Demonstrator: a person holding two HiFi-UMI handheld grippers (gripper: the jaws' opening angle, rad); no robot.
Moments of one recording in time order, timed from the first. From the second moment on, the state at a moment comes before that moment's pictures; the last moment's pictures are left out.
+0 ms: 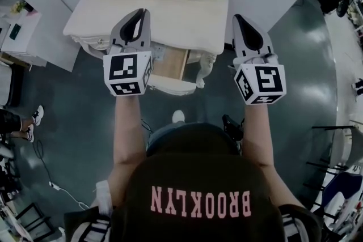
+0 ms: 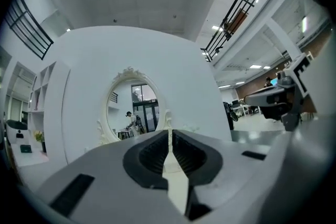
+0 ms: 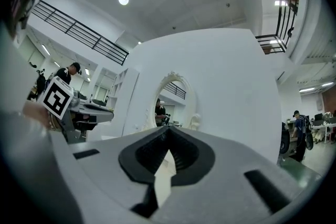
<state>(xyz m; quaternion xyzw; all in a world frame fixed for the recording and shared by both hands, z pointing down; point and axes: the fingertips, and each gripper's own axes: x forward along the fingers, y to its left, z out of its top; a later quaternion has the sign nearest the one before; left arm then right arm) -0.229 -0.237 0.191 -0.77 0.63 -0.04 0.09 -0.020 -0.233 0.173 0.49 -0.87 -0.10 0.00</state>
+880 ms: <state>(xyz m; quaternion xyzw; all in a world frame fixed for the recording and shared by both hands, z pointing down) -0.242 -0.220 0.169 -0.76 0.63 -0.03 0.11 -0.014 -0.232 0.185 0.50 -0.86 -0.09 0.03</state>
